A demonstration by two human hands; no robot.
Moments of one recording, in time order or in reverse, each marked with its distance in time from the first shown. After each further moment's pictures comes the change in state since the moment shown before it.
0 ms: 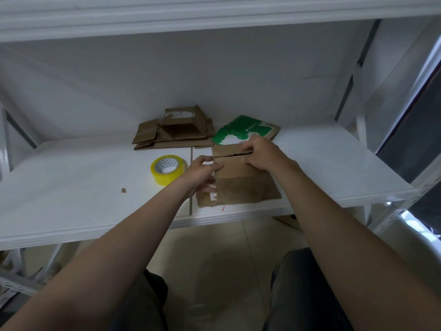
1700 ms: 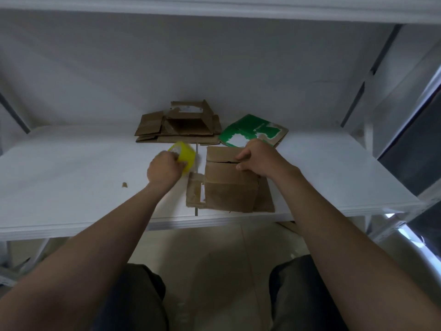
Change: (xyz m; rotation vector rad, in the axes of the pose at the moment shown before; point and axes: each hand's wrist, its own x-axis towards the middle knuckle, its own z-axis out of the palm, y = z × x) left_hand 0.057 -0.043 -0.100 0.870 0.626 0.266; right_hand 0.008 -0.032 0.023 -0.025 -0.061 -0.025
